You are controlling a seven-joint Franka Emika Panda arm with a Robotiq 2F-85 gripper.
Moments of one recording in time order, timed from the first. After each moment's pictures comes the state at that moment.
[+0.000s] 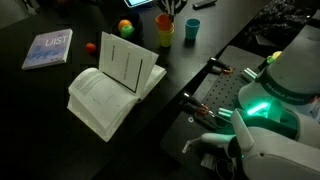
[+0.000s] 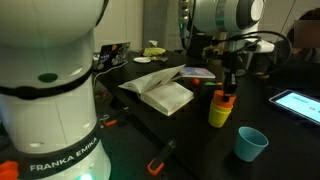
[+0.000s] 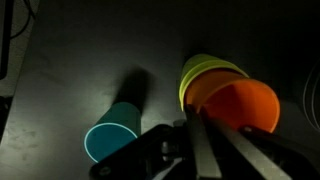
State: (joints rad) arm -0.06 0.11 -0.17 -2.48 -0.20 2.63 1.04
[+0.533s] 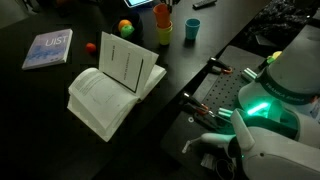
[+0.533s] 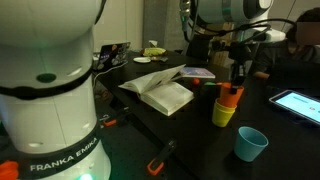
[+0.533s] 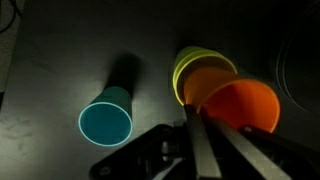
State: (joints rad) arm -0.07 0.07 -0.17 -2.45 -0.17 2.61 1.03
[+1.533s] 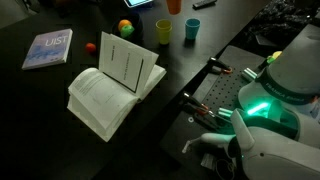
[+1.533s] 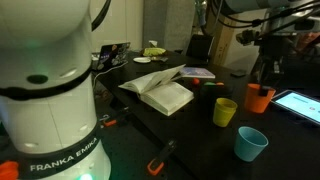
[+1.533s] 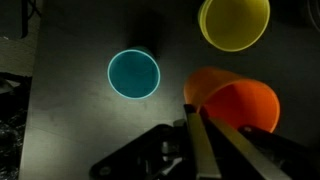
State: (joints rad) arm -0.16 0.07 -0.22 -2.34 -0.18 2.48 0.98
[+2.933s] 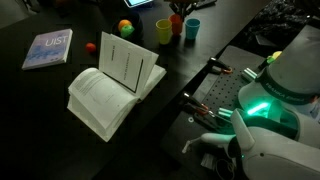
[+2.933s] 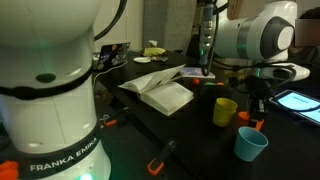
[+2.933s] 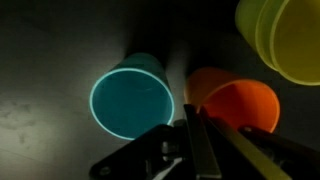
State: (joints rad) arm -0.08 0.32 -0.32 -2.40 -0.21 2.80 0.98
